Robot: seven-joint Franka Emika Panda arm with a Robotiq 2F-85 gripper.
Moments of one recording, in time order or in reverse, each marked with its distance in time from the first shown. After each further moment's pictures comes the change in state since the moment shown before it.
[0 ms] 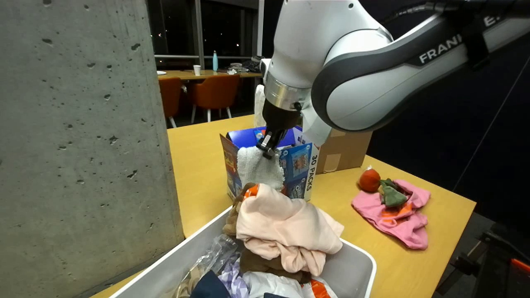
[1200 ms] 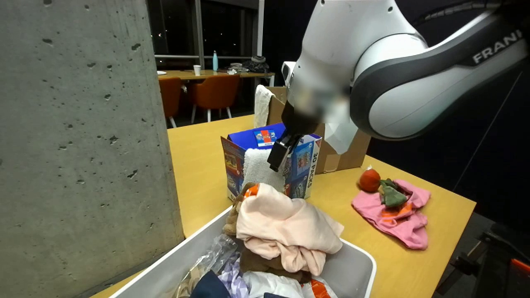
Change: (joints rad) arm -0.024 -0.114 0.007 -0.209 -0.032 0.112 0.082
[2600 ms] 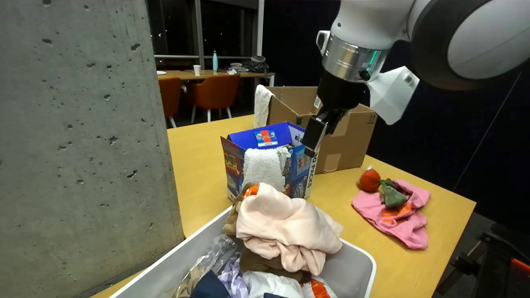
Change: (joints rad) arm -0.025 -0.251 0.029 -0.212 0.002 -0.156 0.079
